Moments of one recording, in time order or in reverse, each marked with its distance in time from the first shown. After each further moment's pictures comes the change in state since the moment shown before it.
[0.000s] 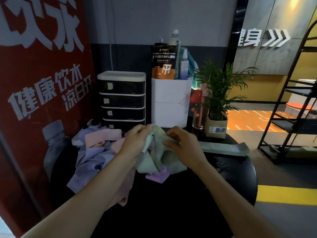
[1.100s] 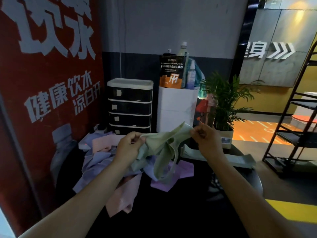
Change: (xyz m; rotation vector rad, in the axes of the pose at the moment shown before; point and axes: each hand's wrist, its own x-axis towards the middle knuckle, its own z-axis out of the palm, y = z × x) left_hand 0.018 -0.020 -0.044 0.302 0.081 0.265; right_hand 0.032 0.027 -0.023 0.181 0.269 0.195
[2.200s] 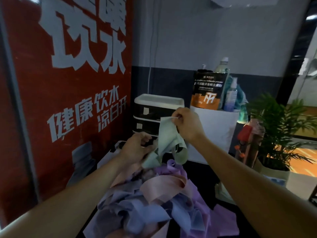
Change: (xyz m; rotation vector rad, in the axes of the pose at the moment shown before) left_hand 0.127 -0.036 -0.062 0.364 -0.069 0.106; right_hand 0.129 -0.085 0.148 -0.254 -0.266 -0.341
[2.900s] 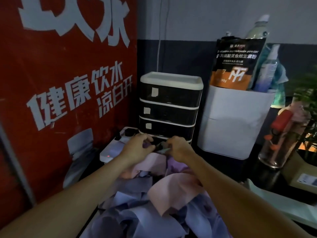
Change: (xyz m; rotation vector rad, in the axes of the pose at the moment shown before) left_hand 0.020 -0.088 0.030 0.189 -0.086 -0.145; right_hand -0.014 0.092 0.148 -0.195 -0.516 0.106
